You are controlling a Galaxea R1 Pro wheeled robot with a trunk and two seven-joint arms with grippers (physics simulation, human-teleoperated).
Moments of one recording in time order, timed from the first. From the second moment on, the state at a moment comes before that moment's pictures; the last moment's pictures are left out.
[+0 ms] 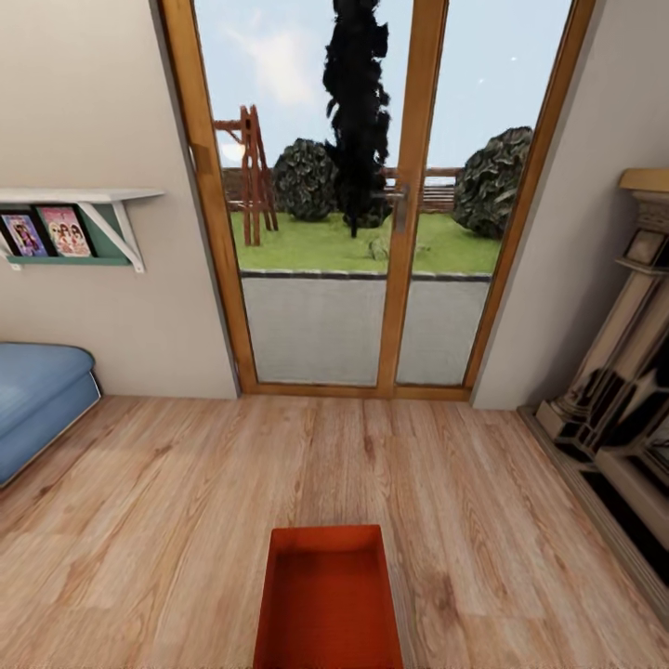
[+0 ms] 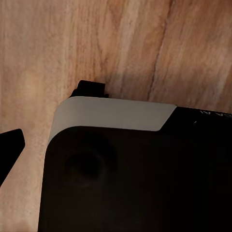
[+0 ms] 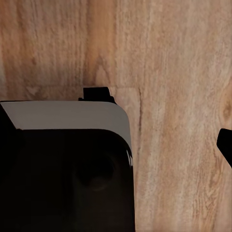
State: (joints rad) left arm -0.22 -0.04 0.10 0.00 0.05 -0.09 0.03; right arm -0.20 0.04 0.53 0.03 -0.52 -0.15 -0.20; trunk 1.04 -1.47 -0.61
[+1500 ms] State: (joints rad) left arm -0.22 -0.04 0.10 0.00 0.05 -0.09 0.03; right arm -0.20 0.04 0.53 0.03 -0.52 -0.15 -0.20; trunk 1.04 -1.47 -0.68
